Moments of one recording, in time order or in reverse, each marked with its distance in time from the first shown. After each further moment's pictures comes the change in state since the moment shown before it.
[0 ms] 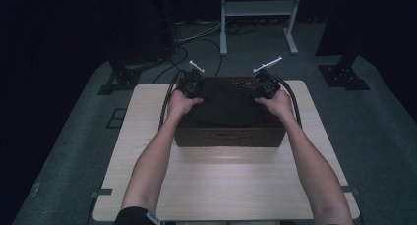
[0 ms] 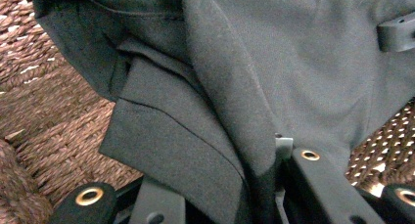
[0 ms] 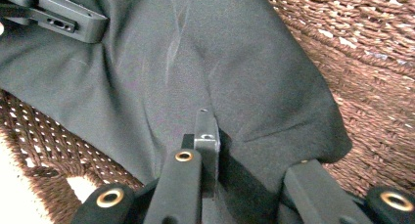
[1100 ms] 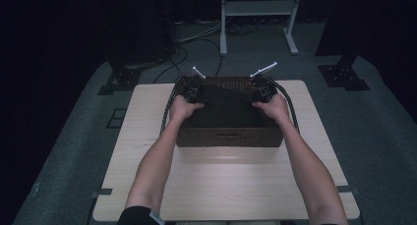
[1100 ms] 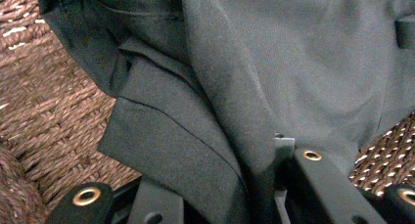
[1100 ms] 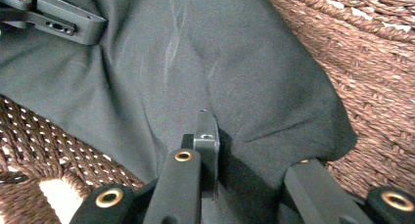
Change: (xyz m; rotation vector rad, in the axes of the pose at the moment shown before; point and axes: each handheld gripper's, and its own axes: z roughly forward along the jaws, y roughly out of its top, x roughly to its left) left arm 0.008 -0.009 0.024 0.072 0.023 -0.042; right arm -0.007 -0.004 0.025 0.063 -0.005 0.032
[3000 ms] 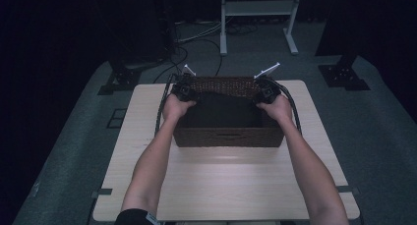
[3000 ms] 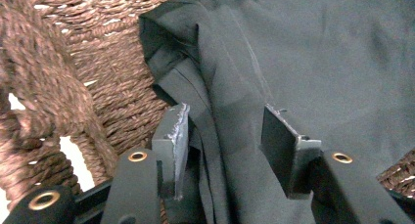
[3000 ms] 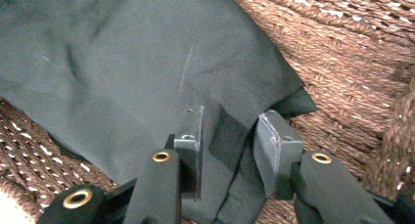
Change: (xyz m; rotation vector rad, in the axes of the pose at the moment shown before) left arm 0.015 -0.007 -0.020 -0.035 0.153 -0.086; right arm -0.009 -0.006 -0.003 0.015 -0.143 0.030
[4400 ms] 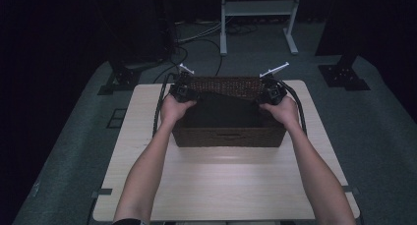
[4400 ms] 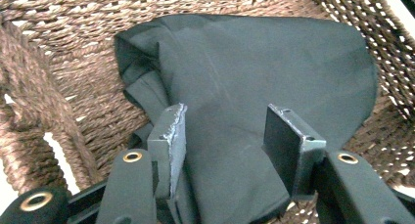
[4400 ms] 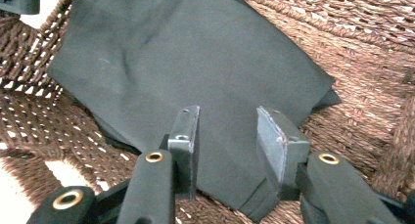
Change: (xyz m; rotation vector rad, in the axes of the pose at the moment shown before) left arm -0.014 -0.013 -0.029 -0.112 -0.081 0.032; right arm 0.008 -0.018 -0.030 -0.093 0.080 -0.017
